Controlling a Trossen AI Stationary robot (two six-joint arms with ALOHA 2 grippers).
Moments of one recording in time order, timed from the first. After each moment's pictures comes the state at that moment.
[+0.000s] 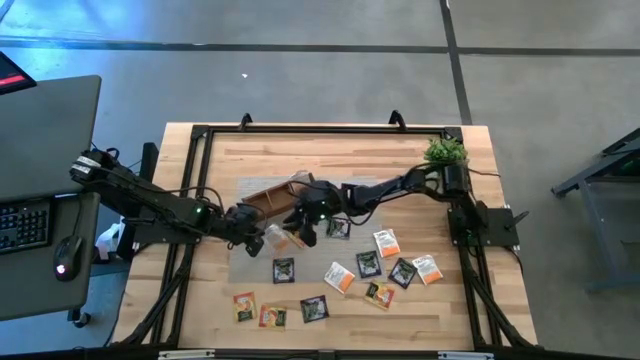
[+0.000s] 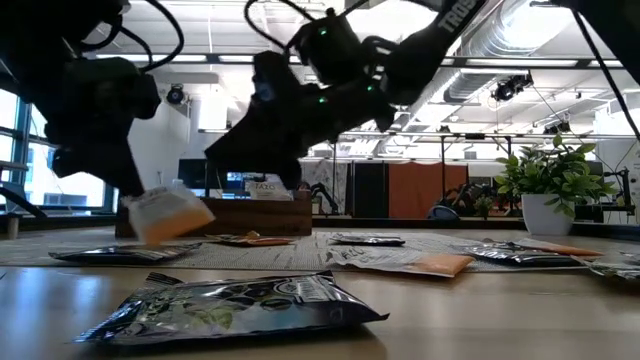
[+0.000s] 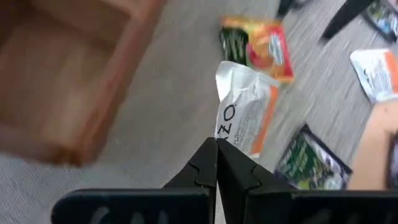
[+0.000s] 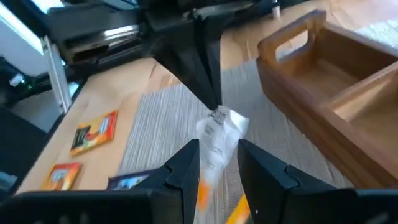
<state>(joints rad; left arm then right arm) -0.35 1.07 0.43 -0.28 -0.35 -1.04 -0.06 2.14 1.29 0.43 -0.30 0.32</state>
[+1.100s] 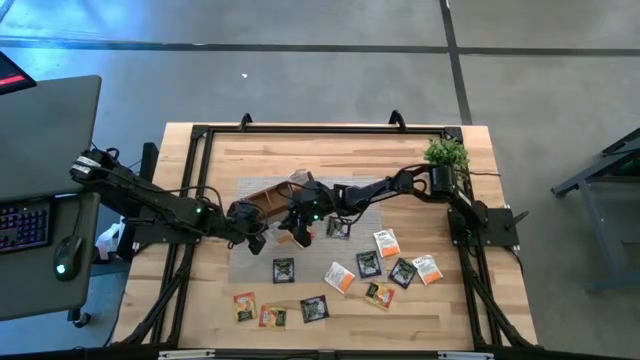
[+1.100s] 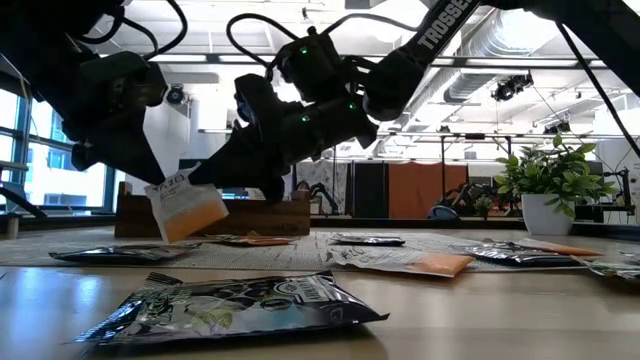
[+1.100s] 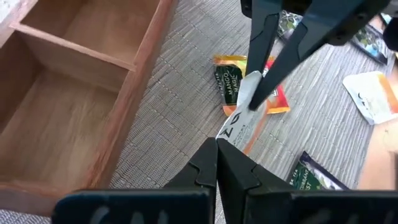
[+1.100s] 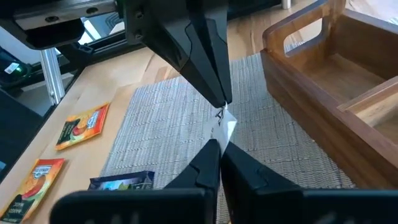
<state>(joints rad) -0.35 1.07 0.43 -0.23 -0.44 -0.95 -0.07 2.23 1.38 0.43 -0.35 0.27</state>
